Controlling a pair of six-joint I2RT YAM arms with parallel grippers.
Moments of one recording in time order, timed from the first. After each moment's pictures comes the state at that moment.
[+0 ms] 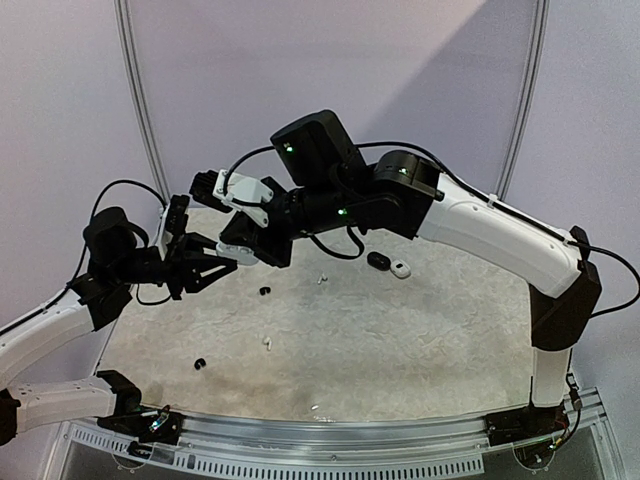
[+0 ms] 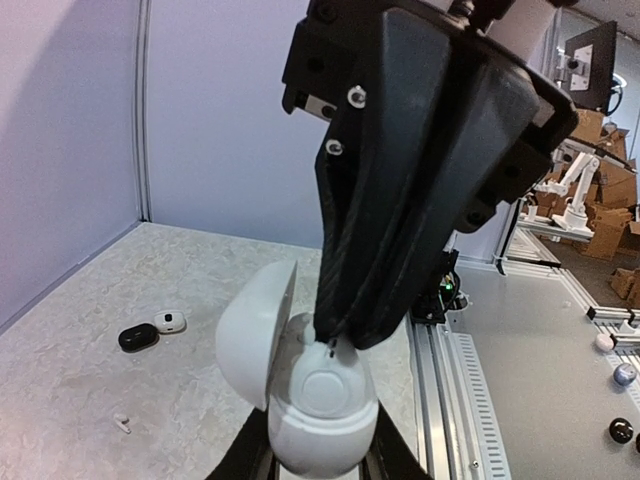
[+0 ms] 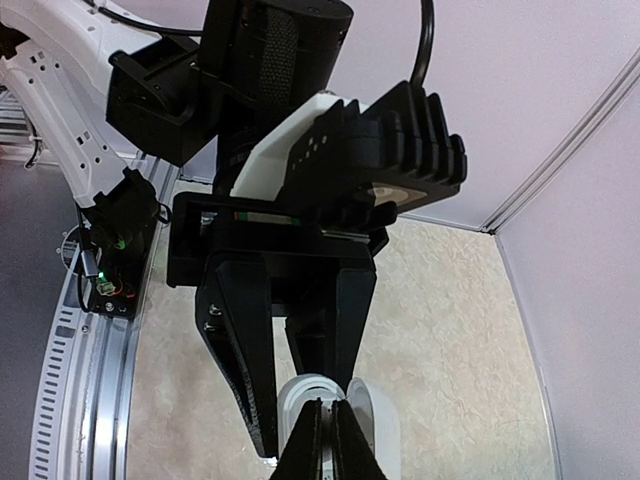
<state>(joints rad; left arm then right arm) -0.45 0.89 0.59 0.32 0.99 -0.12 1.23 2.02 2.26 -0.71 -0.11 -0.39</state>
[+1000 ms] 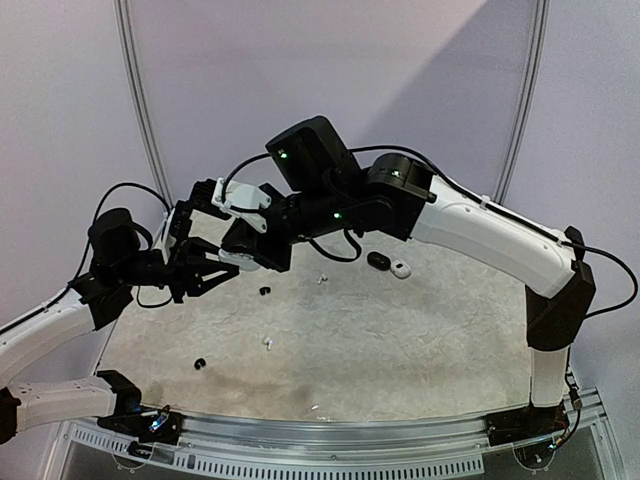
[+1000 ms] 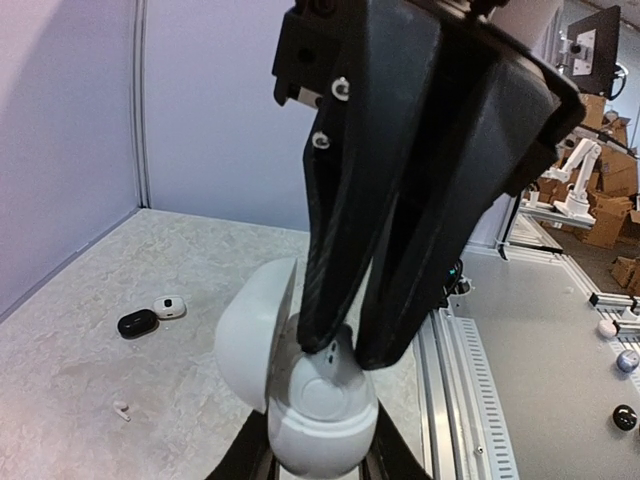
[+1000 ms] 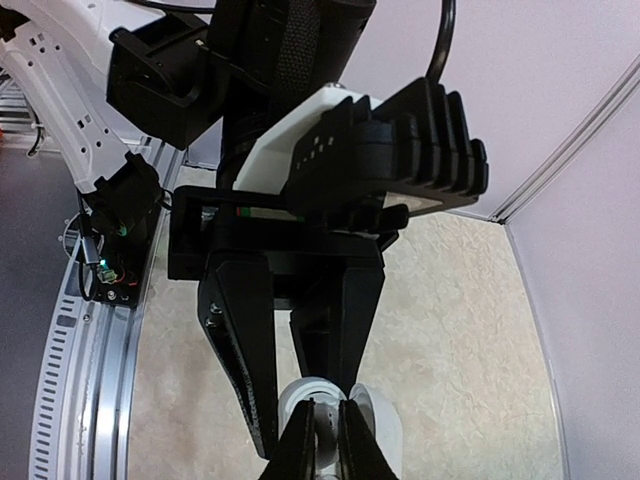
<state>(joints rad) -0.45 0.90 0.59 0.26 1.00 -0.06 1.22 2.04 2.27 -0.74 -0.11 -0.40</state>
